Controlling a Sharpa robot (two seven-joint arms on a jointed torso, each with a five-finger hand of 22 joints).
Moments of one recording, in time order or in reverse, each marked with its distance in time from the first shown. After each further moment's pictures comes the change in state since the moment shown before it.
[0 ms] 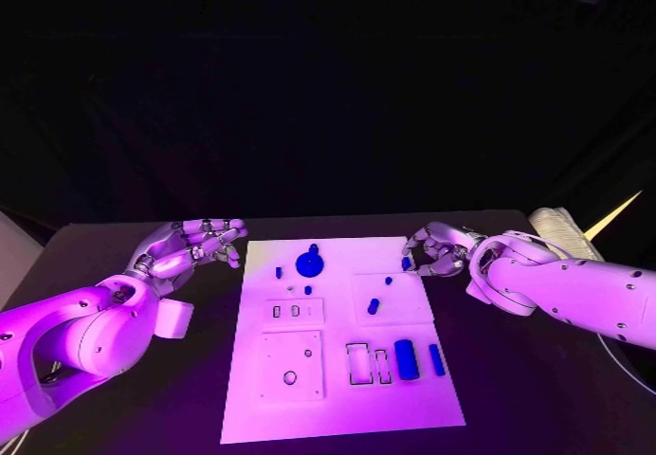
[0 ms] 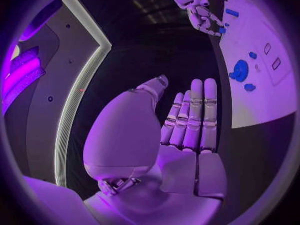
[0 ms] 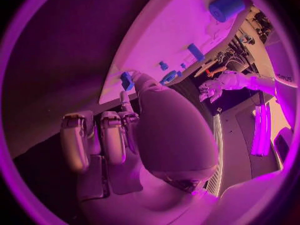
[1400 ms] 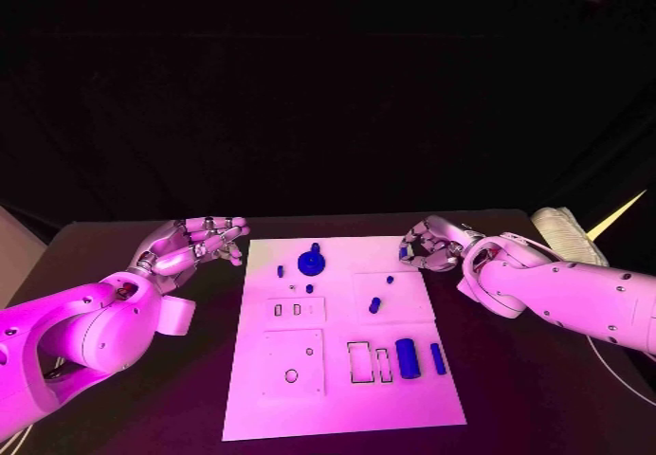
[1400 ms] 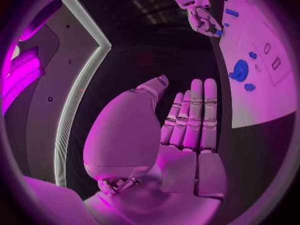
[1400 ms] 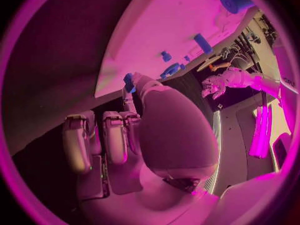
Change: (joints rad) left arm 0.000 -0.001 0.000 -0.003 0.000 0.001 -0.003; left_hand 0.000 0.000 0.004 -0.004 0.000 0.000 0.000 0.000 0.000 0.000 0.000 0.000 0.000 0.000 0.000 0.000 -0.001 0.000 -0.004 0.004 0.004 0.002; right arm -0.010 0.031 0.000 0.010 0.014 -0.138 -0.037; right_hand -0.025 0.047 0.109 -0.007 -0.043 0.124 -0.044 0.065 0.010 0.000 -0.040 0.013 0.001 -0.005 -0.038 0.000 0.000 0.000 -0.002 -0.034 0.026 0.000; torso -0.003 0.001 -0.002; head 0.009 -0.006
